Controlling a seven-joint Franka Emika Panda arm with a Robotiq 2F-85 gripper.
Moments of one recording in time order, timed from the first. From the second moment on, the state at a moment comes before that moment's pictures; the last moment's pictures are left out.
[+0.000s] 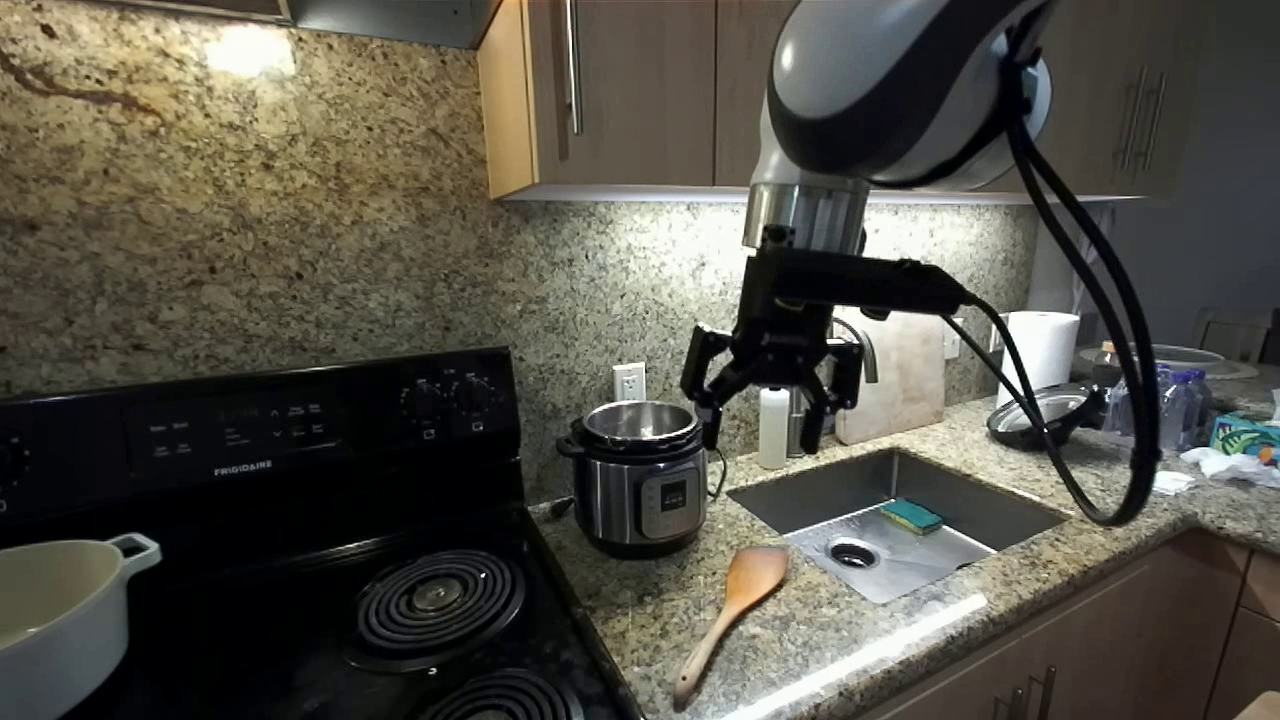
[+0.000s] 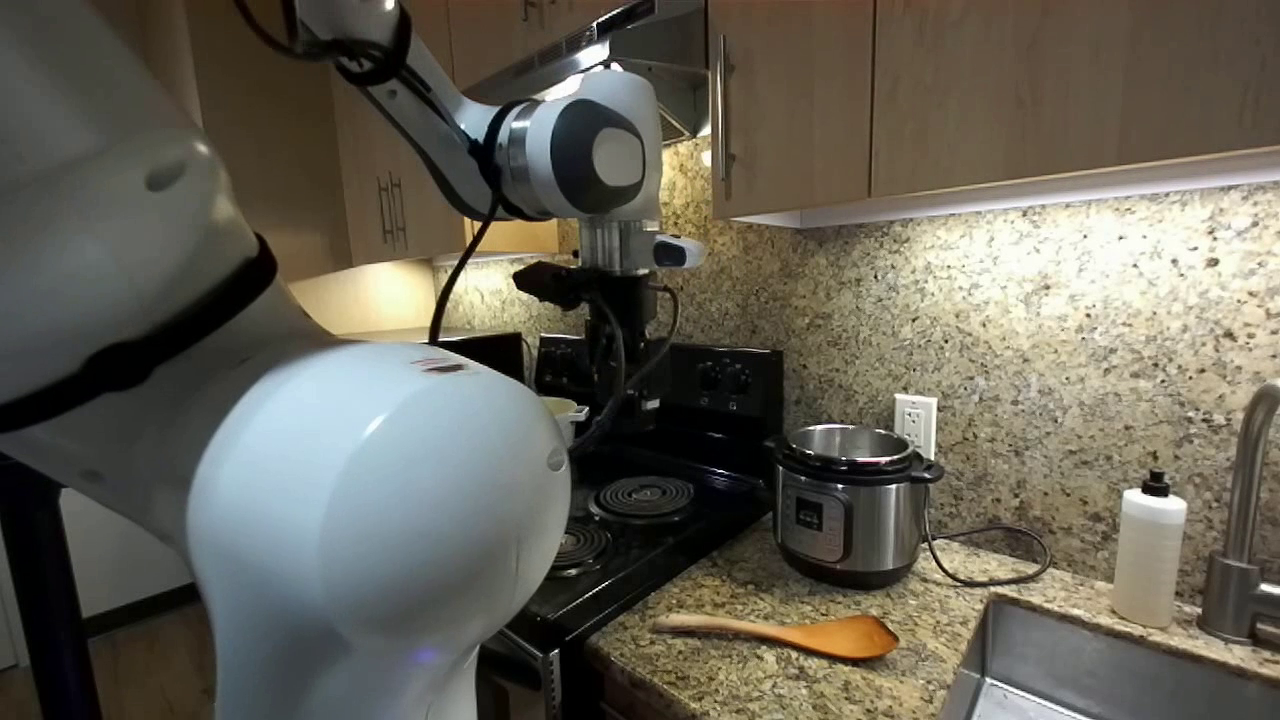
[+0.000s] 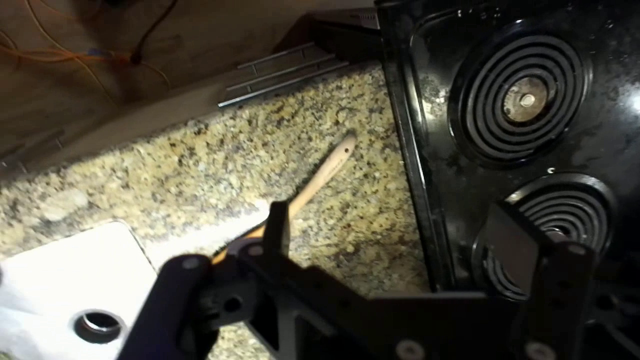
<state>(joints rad) 0.12 -0.63 0.25 -2.71 0.27 2.21 0.51</state>
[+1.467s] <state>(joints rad) 0.08 -0.30 0.21 -2.68 0.29 2.43 0.61</state>
